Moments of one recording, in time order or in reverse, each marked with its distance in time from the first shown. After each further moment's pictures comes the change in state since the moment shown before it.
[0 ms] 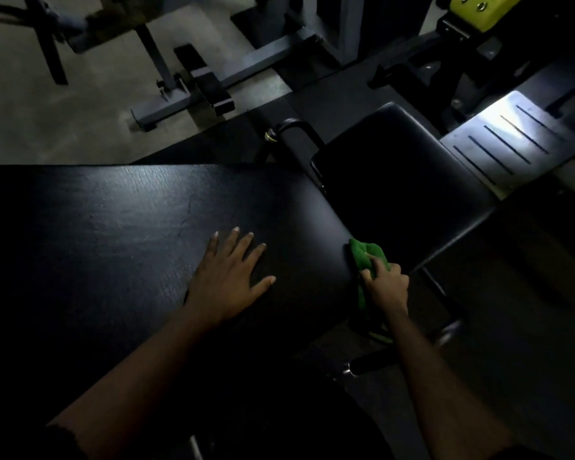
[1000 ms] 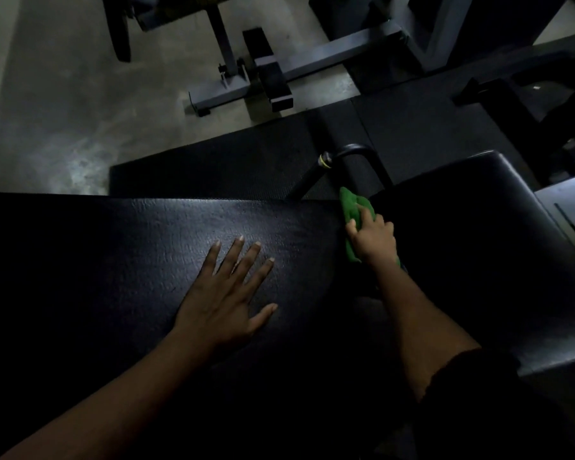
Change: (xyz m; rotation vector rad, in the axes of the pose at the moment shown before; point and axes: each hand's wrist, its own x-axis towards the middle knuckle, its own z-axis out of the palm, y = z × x) left_hand 0.063 -0.053 0.010 0.104 0.066 -0.124; right_hand 0.179 -0.182 0.022 -0.088 -0.108 -0.315
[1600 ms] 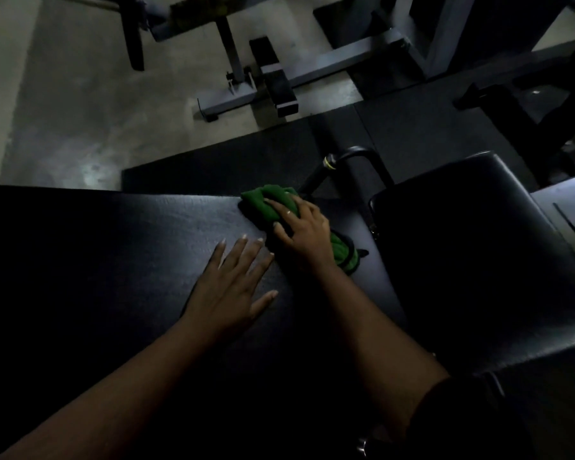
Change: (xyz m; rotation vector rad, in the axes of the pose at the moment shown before) left_hand -0.012 -0.006 -0.015 -0.047 -0.054 -0.061; right_hand -0.076 -0.106 0.011 0.123 0.080 -0.565
